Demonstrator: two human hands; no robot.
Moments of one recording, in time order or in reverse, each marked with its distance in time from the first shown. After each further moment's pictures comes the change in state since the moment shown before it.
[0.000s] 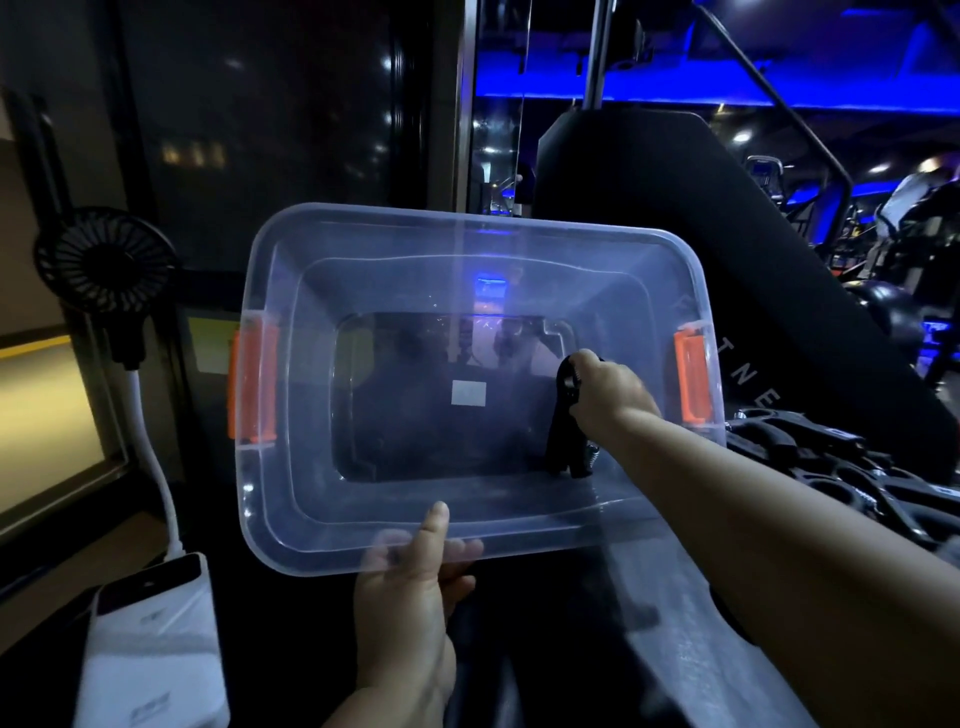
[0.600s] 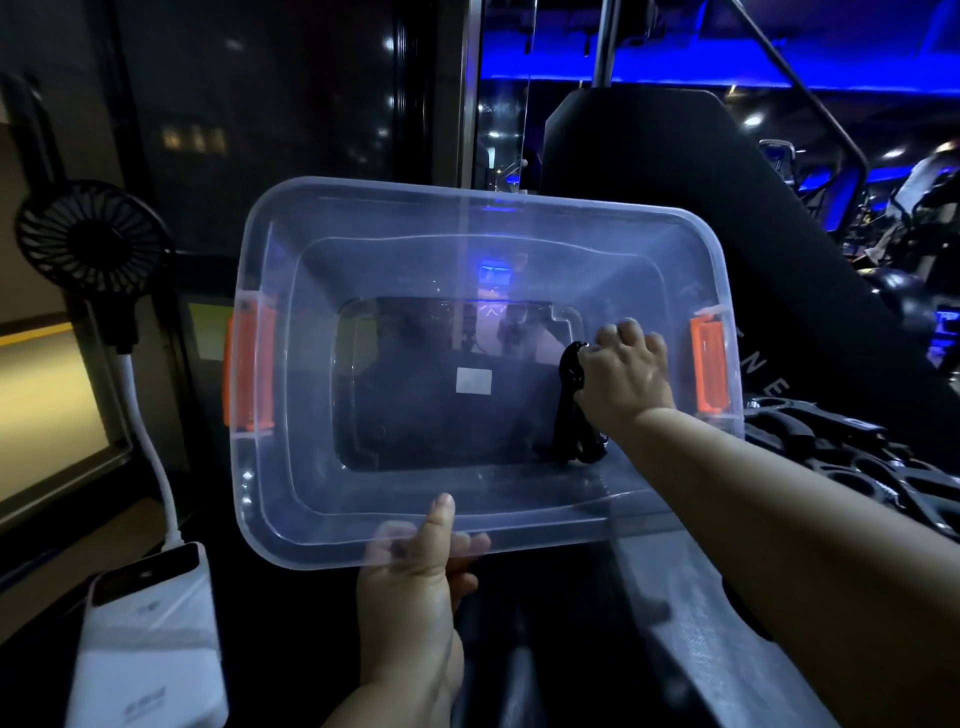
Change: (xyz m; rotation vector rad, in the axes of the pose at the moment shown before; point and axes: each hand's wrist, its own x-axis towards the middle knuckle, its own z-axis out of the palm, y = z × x) left_hand 0.000 0.000 0.001 0.020 0.000 0.020; right_hand 0.009 0.006 0.009 -0.466 0.250 -0.231
